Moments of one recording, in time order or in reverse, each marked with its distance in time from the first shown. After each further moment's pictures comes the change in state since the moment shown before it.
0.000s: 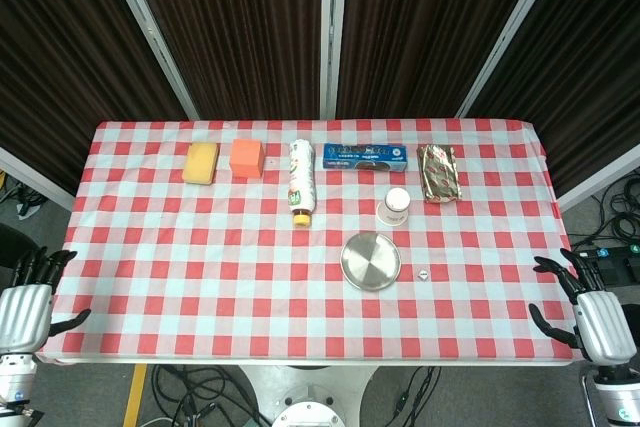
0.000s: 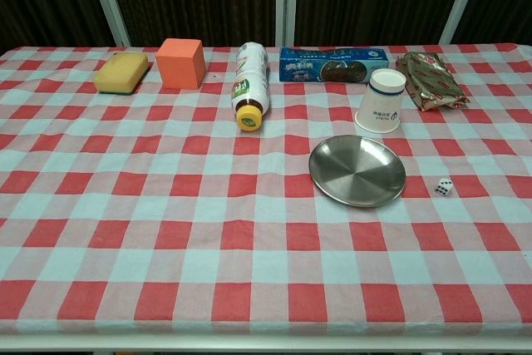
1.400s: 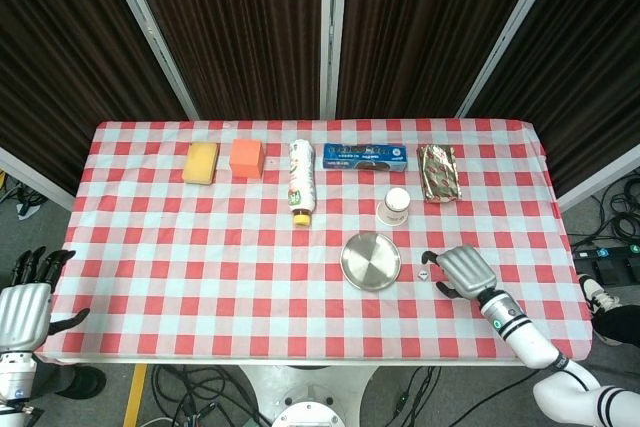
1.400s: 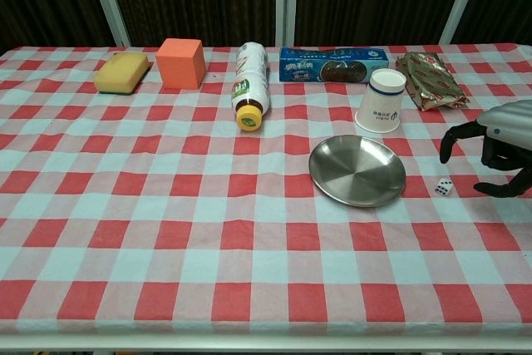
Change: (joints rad) left arm -0.002 0.001 -0.002 -0.003 -0.021 -0.016 0.000; right arm 0.451 -0.245 0.040 0.145 0.125 -0.697 -0.439
